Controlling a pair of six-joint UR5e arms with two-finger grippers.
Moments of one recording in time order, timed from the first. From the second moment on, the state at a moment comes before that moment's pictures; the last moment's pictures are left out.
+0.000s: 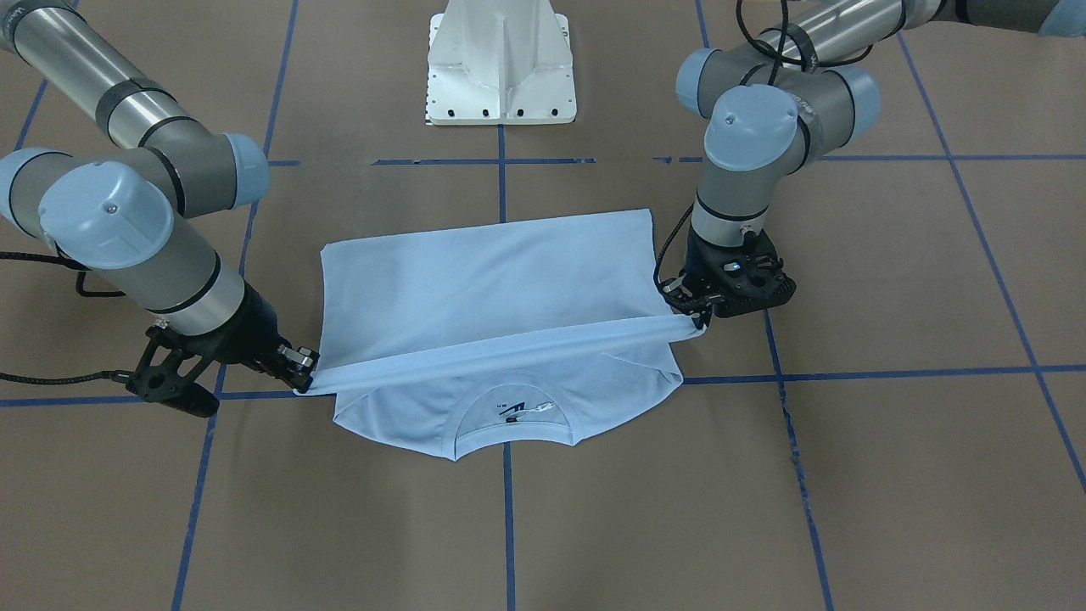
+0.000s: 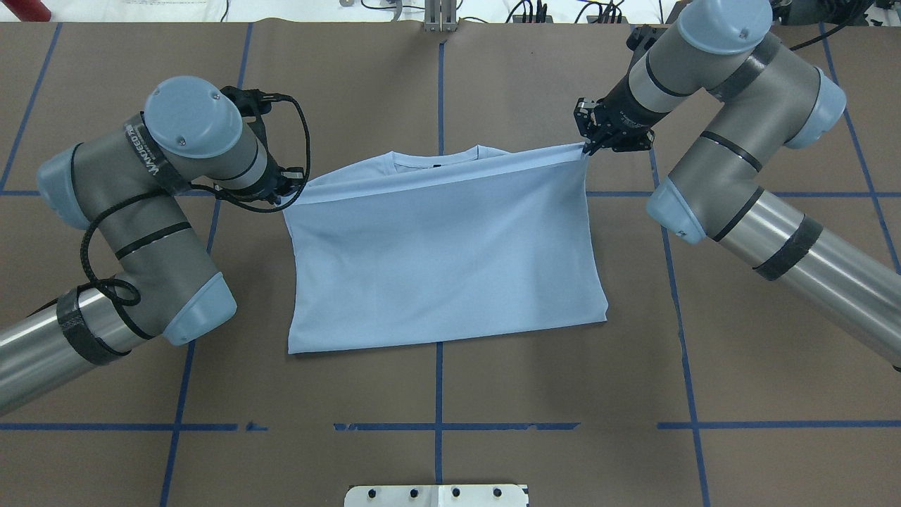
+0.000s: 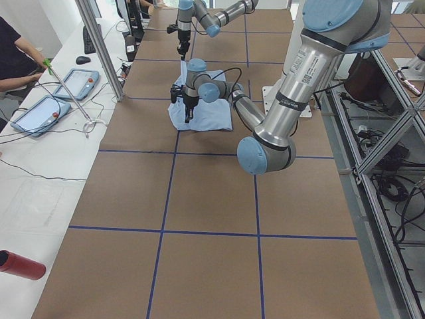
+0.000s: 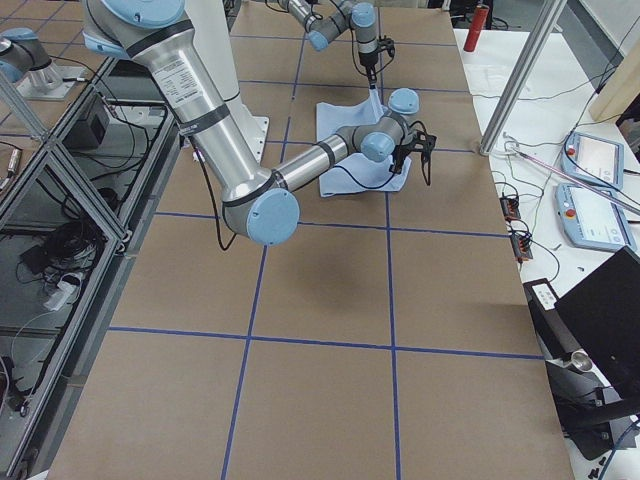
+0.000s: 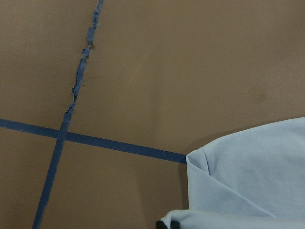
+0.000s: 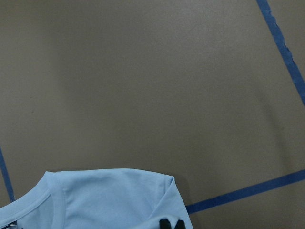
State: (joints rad) left arm -0.72 -2.11 -1.68 -1.64 -1.81 -1.23; right arm 0.90 -0.98 1.46 -1.23 2.14 1.37
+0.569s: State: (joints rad) left arm -0.71 -2.18 -1.60 -1.64 -1.81 -1.25; right arm 0.89 -0.95 1.43 -1.23 2.14 1.37
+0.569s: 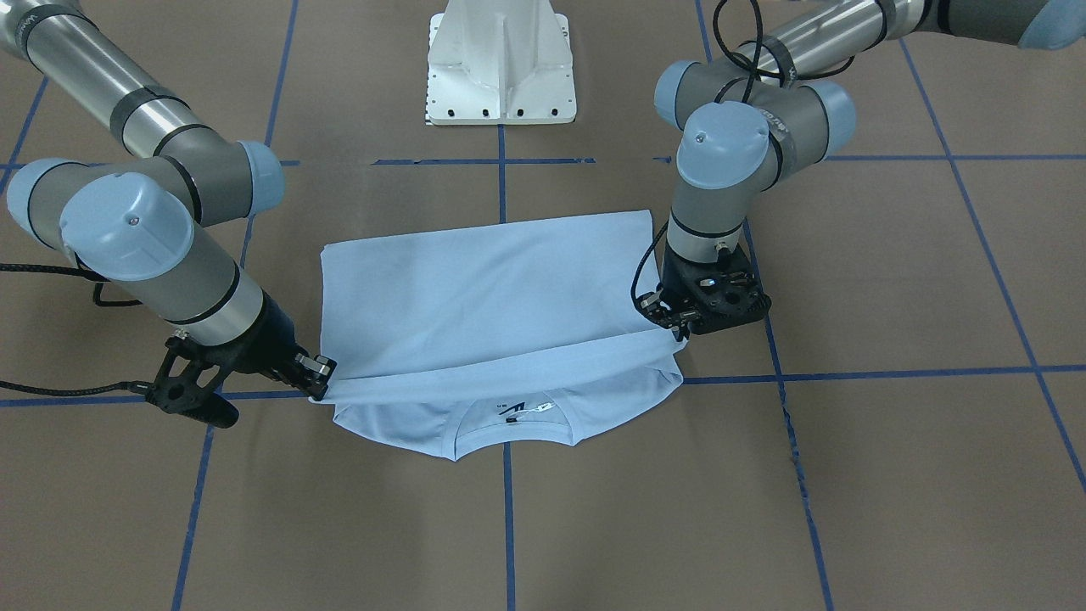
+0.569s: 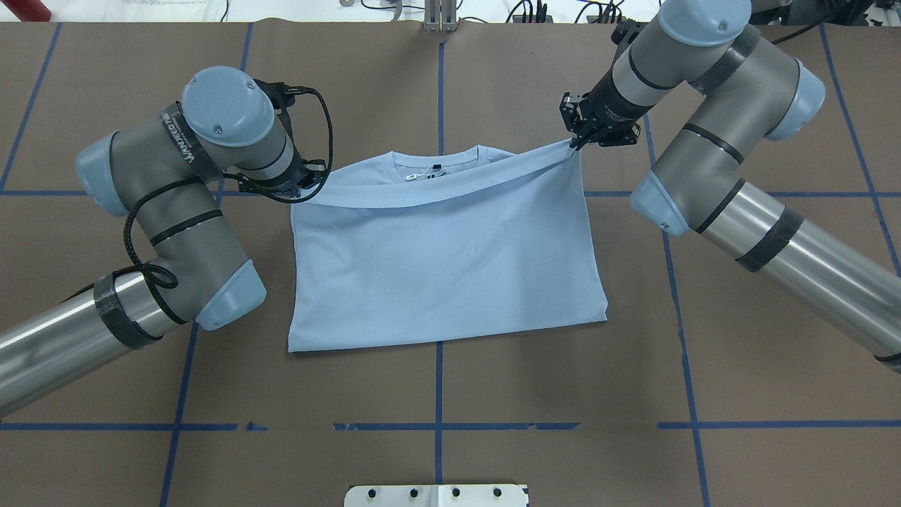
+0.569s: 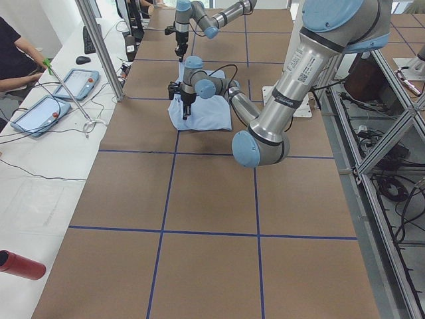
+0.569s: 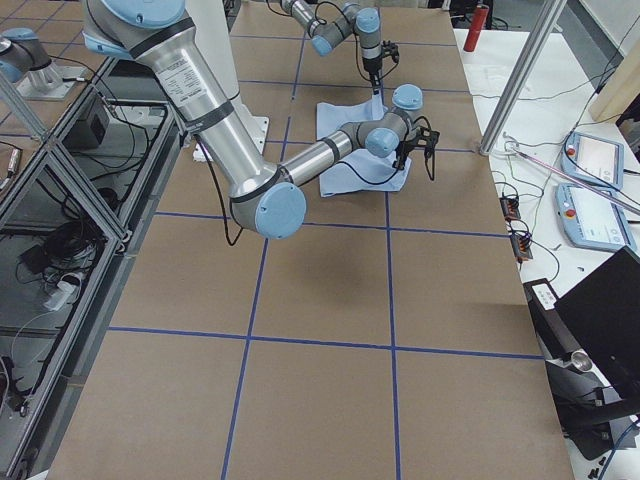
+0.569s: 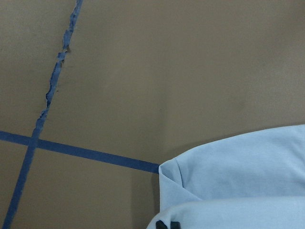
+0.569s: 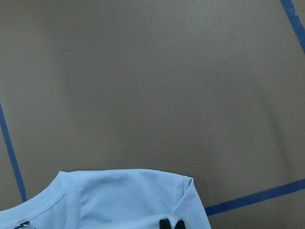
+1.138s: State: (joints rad) left arm -0.71 -2.18 -1.60 -1.64 -1.81 -1.24; right arm 0.88 -0.96 1.43 -1.21 2.13 1.37
